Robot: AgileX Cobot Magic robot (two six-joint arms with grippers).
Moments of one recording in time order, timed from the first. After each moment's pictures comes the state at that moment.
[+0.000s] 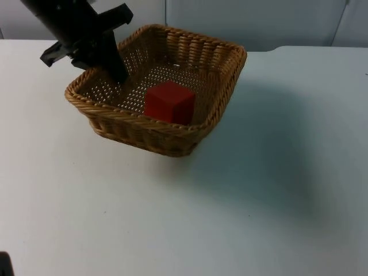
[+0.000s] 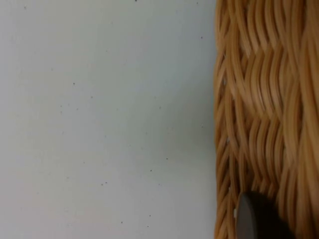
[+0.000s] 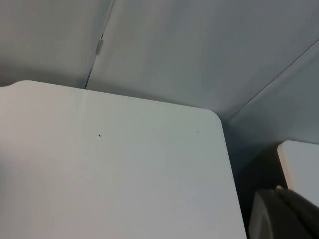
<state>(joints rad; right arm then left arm) 0.19 1.33 -1.76 -0.53 1.22 0.02 -0.12 2.36 -1.95 -0.65 1.21 0.30</state>
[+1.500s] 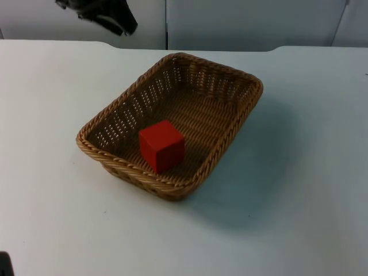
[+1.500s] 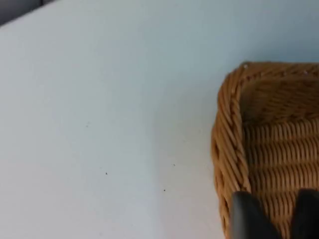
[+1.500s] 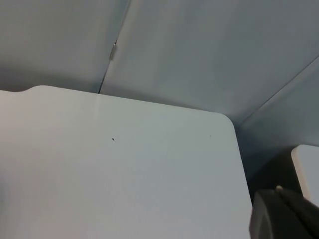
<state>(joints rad) 0.19 1.33 -1.76 -0.49 1.21 0.02 -0.12 2.47 -2.30 -0.62 1.13 0.59</state>
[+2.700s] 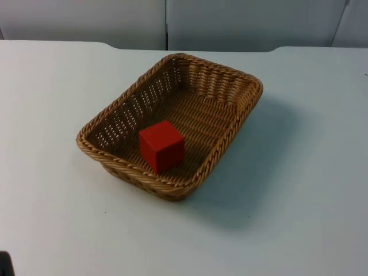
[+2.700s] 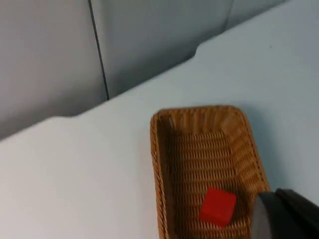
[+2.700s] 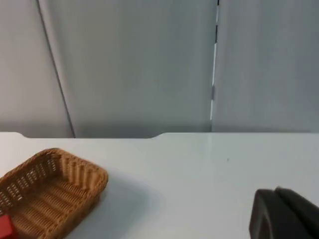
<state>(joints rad) 0.19 0.20 -0.74 -0.17 0.87 0.14 -0.12 1.23 -1.56 -0.43 1.16 0.46</state>
